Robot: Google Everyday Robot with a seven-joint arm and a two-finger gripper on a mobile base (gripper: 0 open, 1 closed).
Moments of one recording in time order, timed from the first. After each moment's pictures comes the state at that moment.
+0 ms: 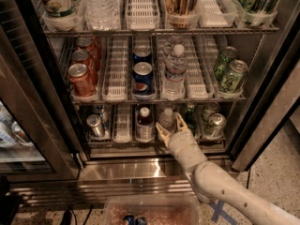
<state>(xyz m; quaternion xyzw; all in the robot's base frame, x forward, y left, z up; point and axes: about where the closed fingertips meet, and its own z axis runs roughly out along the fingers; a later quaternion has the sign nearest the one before) 0.622 -0.084 0.649 -0.24 0.69 0.02 0.68</state>
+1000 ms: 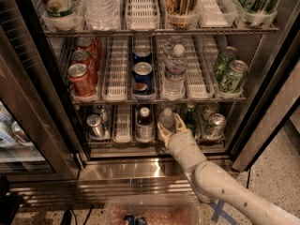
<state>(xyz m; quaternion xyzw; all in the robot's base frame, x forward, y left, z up) 0.622 -0.083 0.646 -0.24 0.70 0.03 0.68</state>
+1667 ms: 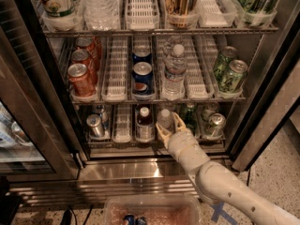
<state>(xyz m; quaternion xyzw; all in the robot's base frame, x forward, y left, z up) 0.602 -0.071 0.680 -0.24 0.68 0.07 0.69</state>
